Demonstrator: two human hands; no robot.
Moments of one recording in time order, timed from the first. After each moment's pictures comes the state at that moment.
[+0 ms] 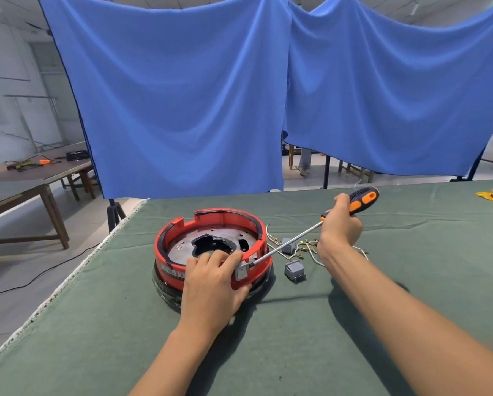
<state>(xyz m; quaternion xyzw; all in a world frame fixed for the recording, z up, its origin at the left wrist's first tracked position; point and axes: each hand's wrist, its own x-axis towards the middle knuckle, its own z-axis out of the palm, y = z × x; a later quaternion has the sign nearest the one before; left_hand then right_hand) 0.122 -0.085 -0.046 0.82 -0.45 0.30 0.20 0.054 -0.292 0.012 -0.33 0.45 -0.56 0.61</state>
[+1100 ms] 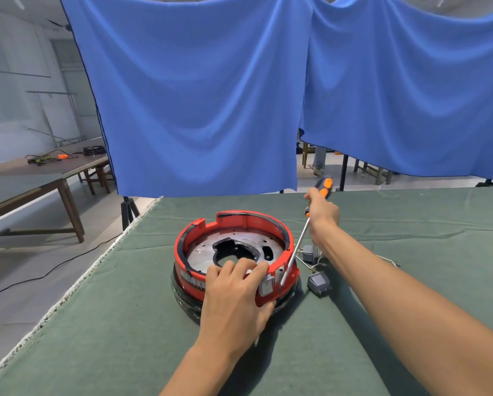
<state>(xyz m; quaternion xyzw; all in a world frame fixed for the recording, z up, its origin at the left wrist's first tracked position) 0.121 -0.086 -0.046 0.81 -0.48 0.28 0.20 0.127 -0.309 0.009 -0.50 0.42 -0.42 0.63</state>
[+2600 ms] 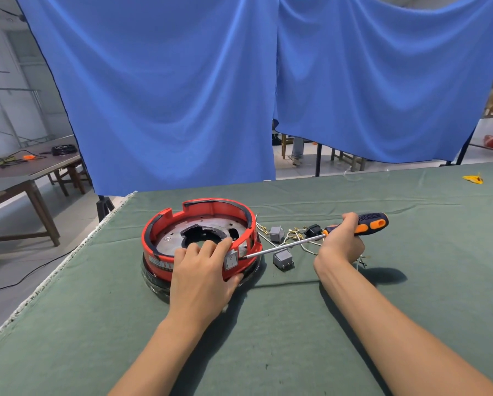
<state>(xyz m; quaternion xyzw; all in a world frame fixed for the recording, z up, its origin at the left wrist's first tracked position) 0.122 -0.092 -0.050 0.82 -0.45 0.32 0.14 0.027 -0.285 -0.026 -0.21 0.46 -0.58 0.63</state>
